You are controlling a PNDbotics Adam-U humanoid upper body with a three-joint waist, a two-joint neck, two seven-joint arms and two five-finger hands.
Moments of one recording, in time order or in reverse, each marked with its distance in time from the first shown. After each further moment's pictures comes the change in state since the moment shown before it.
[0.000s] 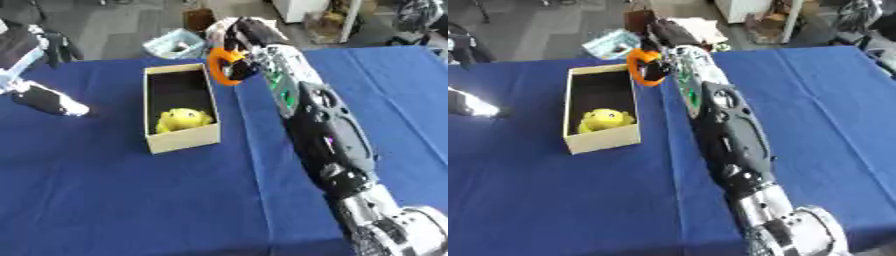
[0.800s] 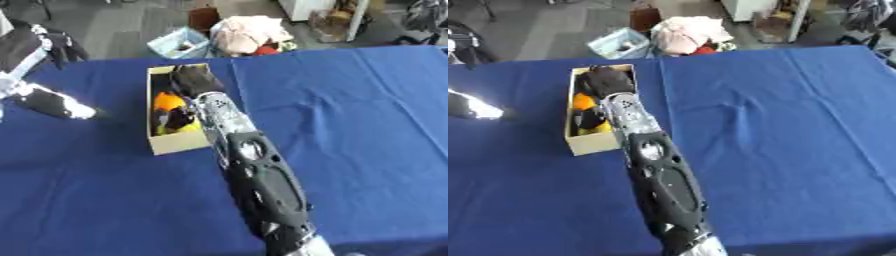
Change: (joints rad) left arm -0.008 -0.017 -0.001 -0.027 0.012 0.003 0.004; right arm 0.096 0.179 -0.037 -0.063 0.284 0.057 -0.042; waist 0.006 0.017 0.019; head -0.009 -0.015
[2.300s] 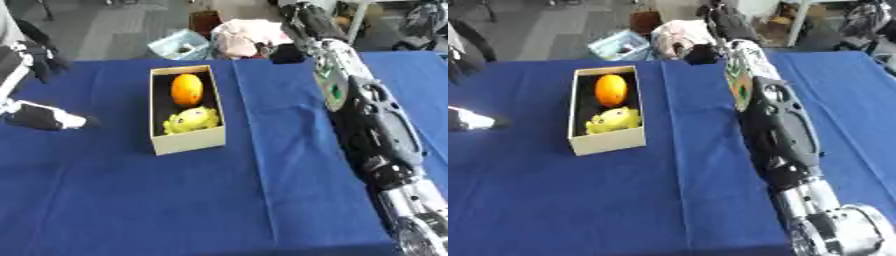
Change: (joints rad) left arm 0.164 0.007 0.087 -0.063 0.031 0.063 0.103; right arm -0.069 -0.493 0.015 0.095 -0.443 -0.006 -0.172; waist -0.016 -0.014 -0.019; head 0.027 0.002
